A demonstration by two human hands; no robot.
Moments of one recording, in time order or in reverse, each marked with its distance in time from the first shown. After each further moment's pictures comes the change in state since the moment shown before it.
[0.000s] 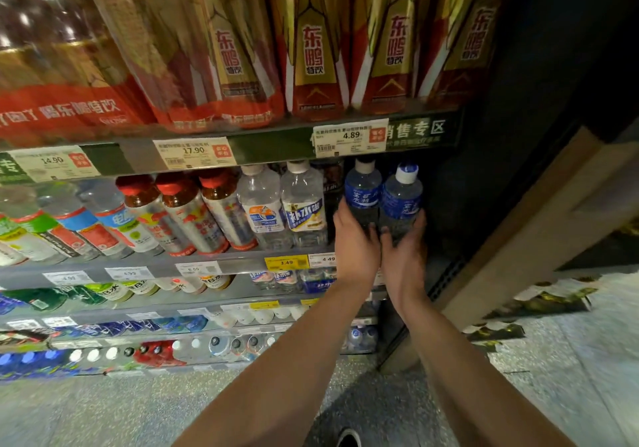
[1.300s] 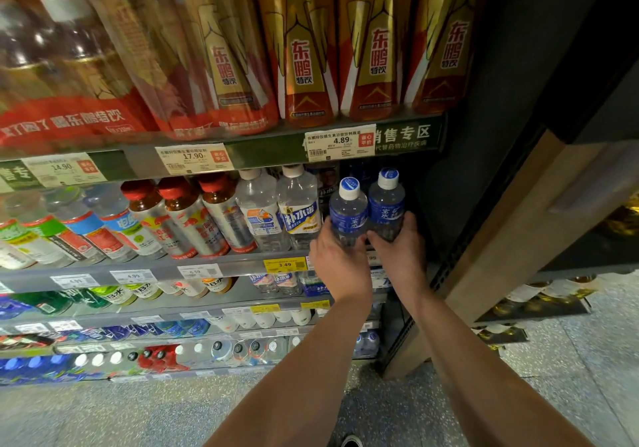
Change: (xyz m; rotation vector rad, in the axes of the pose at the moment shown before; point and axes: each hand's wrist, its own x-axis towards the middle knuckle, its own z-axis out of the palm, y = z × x) left_hand -0.026 0.004 -0.004 0.155 0.344 -0.139; right_hand 0.025 0.013 -0.005 0.049 -0.104 -0.027
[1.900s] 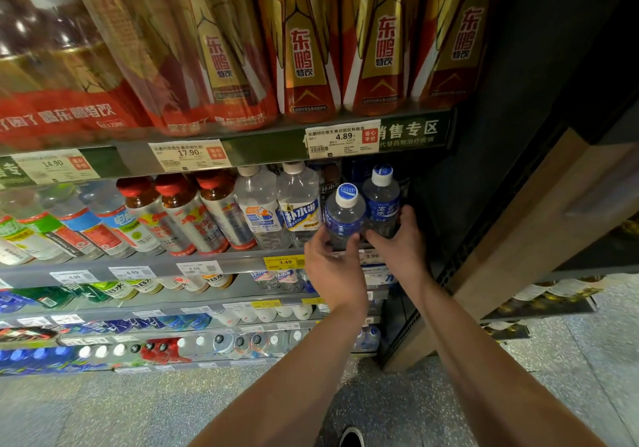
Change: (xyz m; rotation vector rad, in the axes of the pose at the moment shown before) left_hand -0.007 -0.004 -0.011 -0.272 0.053 -0.185; right_hand 0.015 0.009 0.005 0.018 -0.115 0.020
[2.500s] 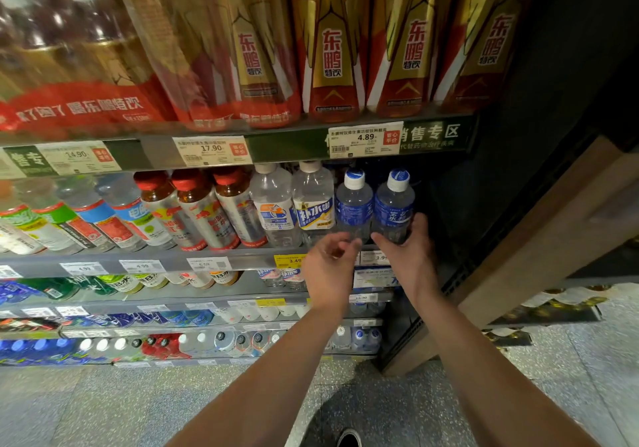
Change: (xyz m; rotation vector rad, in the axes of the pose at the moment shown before) left_hand 0.027 -0.013 -0.031 0.007 -0.267 -0.014; right_hand -0.016 0.000 0.003 0.029 0.018 -0.032
